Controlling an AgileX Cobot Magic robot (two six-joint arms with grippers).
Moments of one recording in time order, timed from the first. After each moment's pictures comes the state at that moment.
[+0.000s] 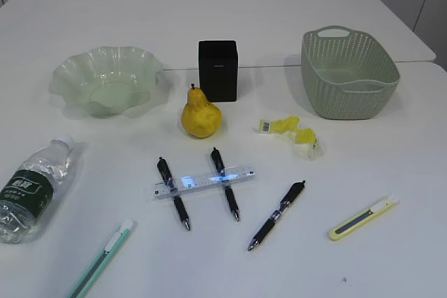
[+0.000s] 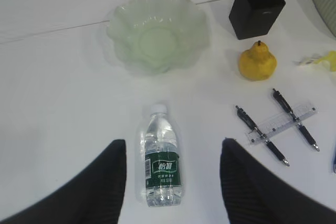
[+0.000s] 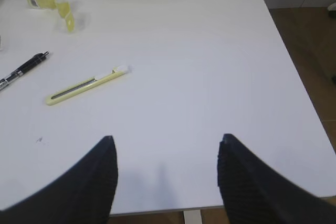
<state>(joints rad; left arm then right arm) 0.03 1.11 -1.47 -0.19 1.21 0.15 -0.01 0.06 -0.50 -0.11 1.14 0.04</state>
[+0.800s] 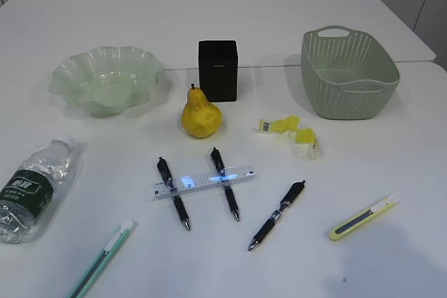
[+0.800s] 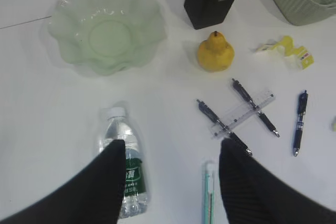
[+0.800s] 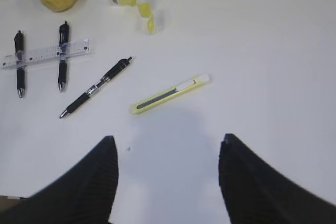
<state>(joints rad) 0.03 1.20 -1.48 -0.35 1.21 0.26 -0.01 0.54 -0.68 0.18 1.01 -0.06</state>
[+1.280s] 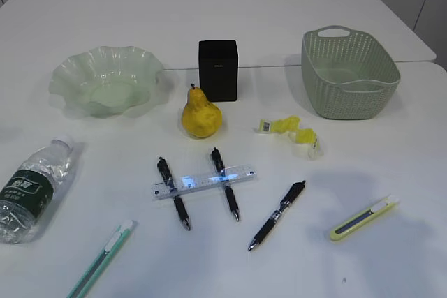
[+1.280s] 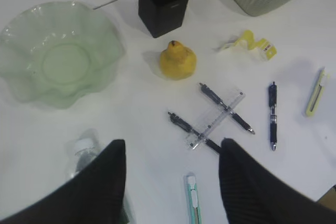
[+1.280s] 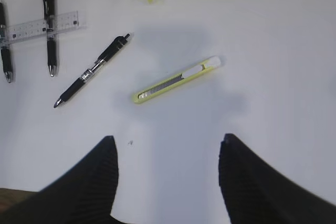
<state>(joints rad) -0.16 1.36 -1.63 -0.34 1.23 0.29 -0.01 0.93 -0.81 0.23 0.99 -0.09</state>
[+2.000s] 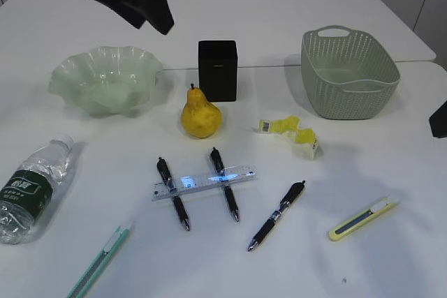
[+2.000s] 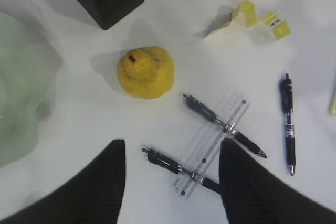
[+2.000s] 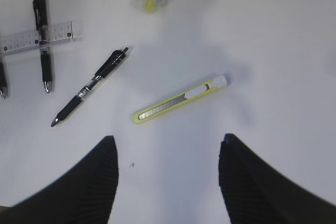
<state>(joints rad) -0.38 1.99 -2.05 -0.26 1.25 0.23 -0.01 1.17 -0.95 0.25 0.99 -0.11</state>
